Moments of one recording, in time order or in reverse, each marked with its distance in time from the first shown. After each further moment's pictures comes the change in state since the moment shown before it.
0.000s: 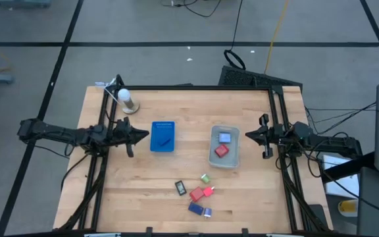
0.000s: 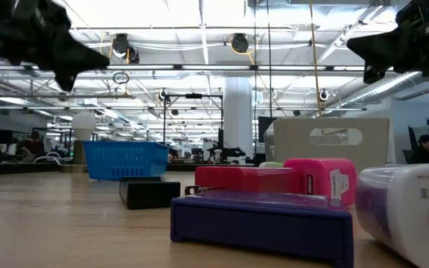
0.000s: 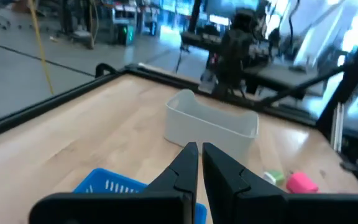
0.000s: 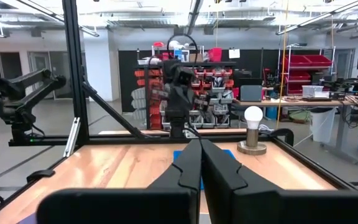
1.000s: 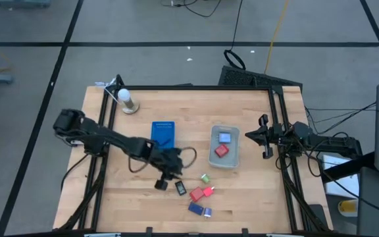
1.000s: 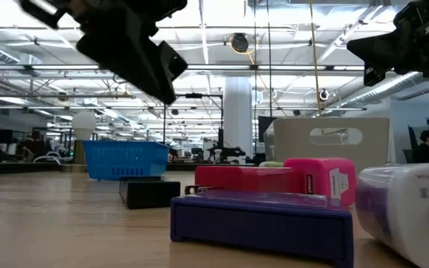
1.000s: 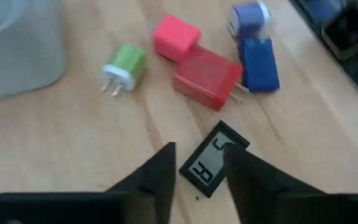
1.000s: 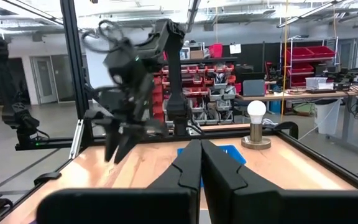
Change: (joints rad) left arm -0.142 1.211 0.864 -0.413 0.480 0.316; right arm 0.000 0.000 -0.001 -0.015 -0.004 0.045
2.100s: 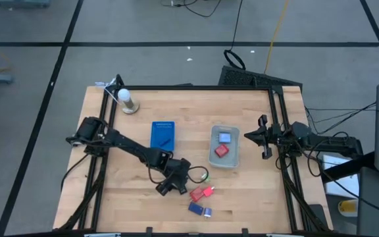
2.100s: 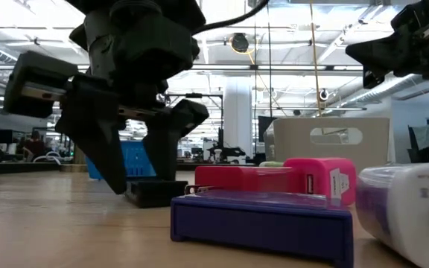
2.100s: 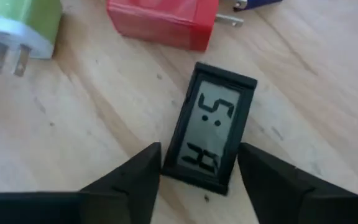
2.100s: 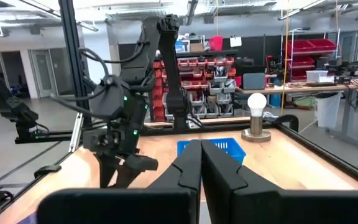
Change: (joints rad) left arm -0.001 0.262 0.080 -0.047 0.083 0.336; right arm 0.000 0.026 0.000 -0.006 0.000 -0.001
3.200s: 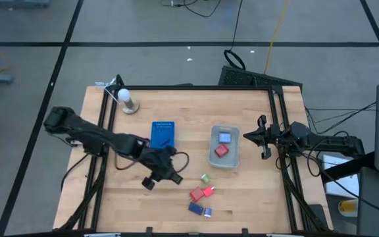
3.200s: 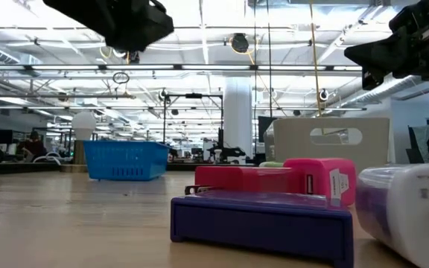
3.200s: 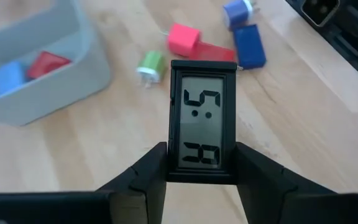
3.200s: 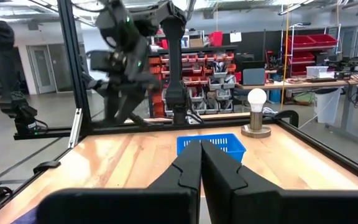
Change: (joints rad) left arm -0.036 -0.459 -0.006 -0.270 -0.181 -0.128; right arm 0.000 0.026 0.000 0.011 0.000 0.000
